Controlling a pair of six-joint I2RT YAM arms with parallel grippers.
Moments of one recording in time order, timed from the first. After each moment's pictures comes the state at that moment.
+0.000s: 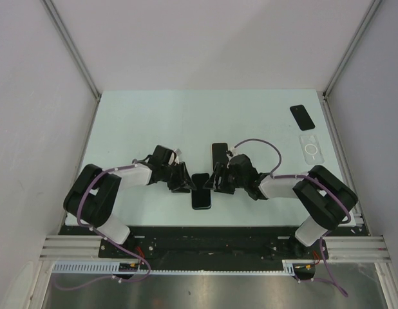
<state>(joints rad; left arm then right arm) -0.45 1.58 0.68 -0.14 0.49 -0.72 0.74 1.61 0.63 0.32 -0.26 0.93</state>
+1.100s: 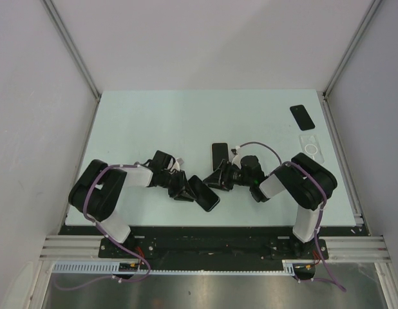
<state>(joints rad) -0.44 1.65 0.63 -0.10 0.70 -0.76 0.63 1.85 0.53 0.92 -0.55 1.12</state>
